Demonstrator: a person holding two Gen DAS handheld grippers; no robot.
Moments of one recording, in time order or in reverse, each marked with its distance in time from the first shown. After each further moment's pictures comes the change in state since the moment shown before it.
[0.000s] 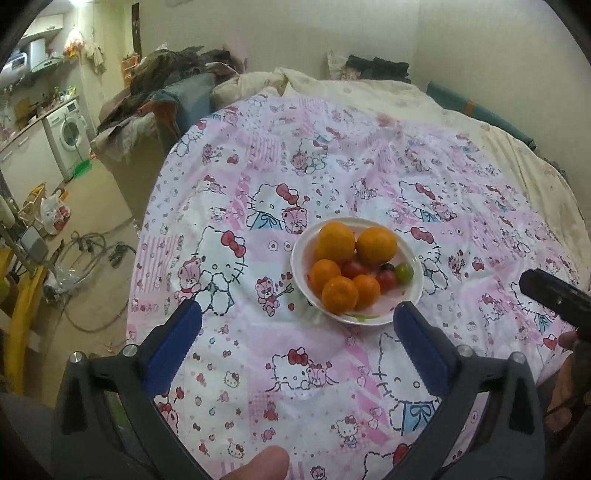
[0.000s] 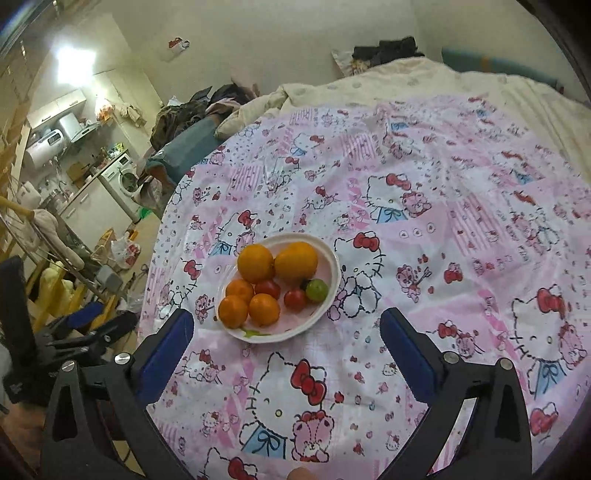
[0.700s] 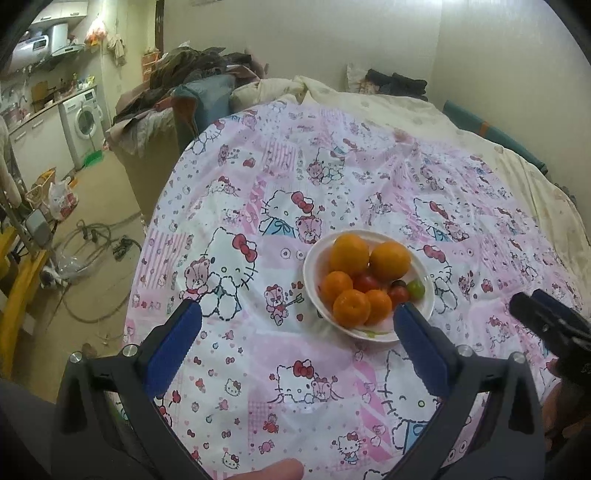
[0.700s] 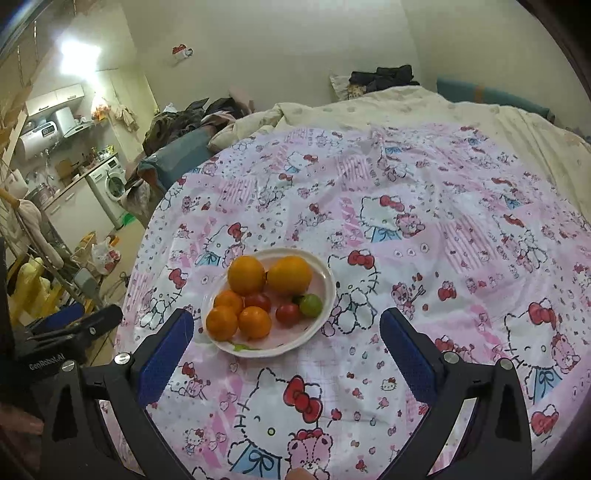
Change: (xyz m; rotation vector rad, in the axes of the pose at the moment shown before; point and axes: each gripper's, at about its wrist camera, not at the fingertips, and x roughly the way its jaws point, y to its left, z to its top) left arm 0.009 0.011 -0.003 -0.072 -0.047 0.018; right arm 0.014 0.019 -0.008 -0.052 -0.071 -0.077
